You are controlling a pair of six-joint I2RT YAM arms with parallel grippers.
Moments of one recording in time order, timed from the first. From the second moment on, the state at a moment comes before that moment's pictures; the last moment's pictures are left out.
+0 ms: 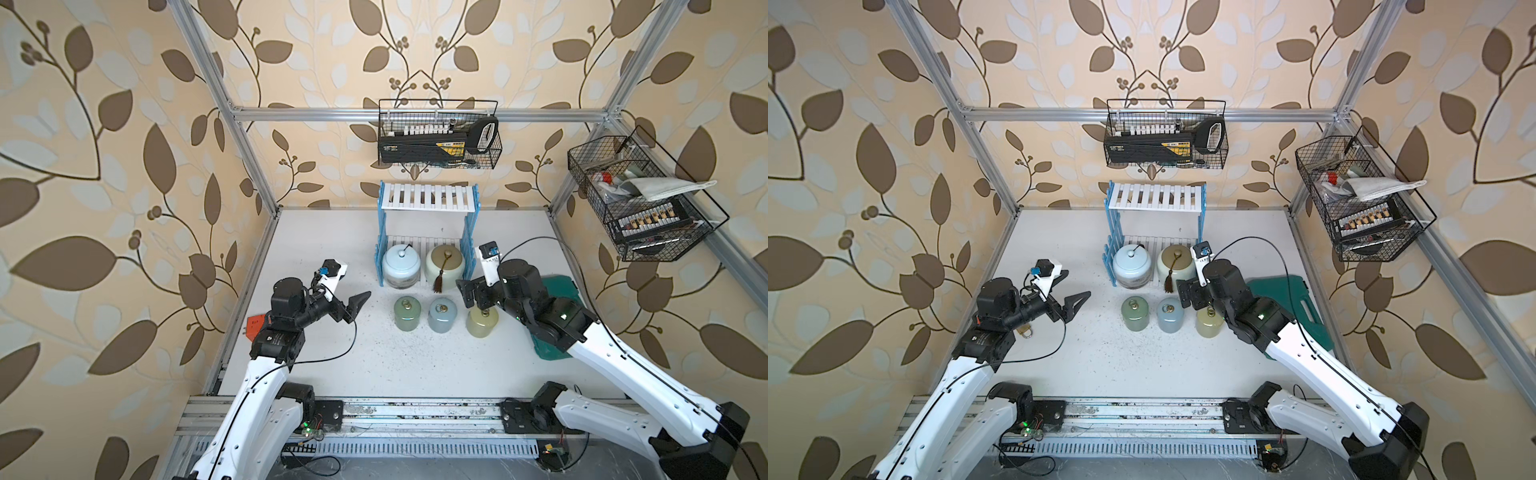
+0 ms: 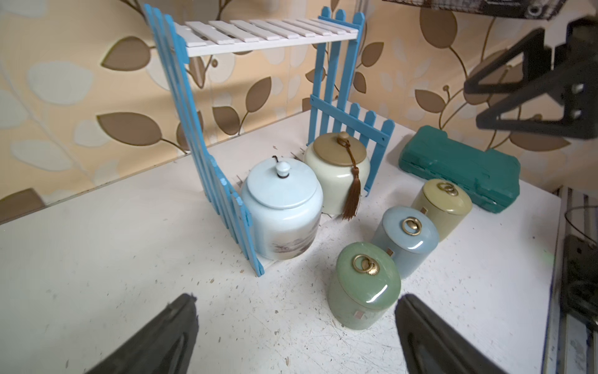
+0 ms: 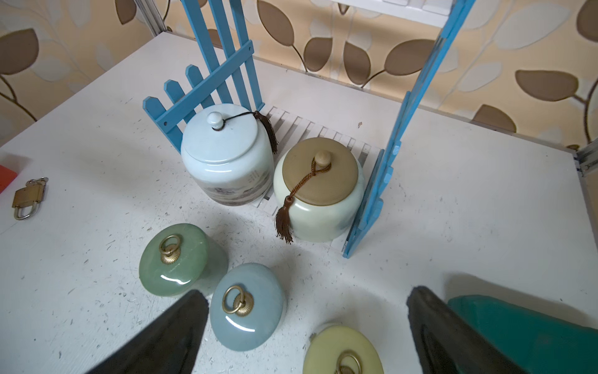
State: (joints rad) left arm -0.14 0.69 0.56 -0.19 0.61 0.11; right arm 0.67 1.02 0.96 -0.54 0.30 0.19
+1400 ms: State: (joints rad) left arm 0.15 0.47 0.54 -0.32 0.41 -0.14; right arm 0.55 1.68 1.23 -0.31 0.35 0.30
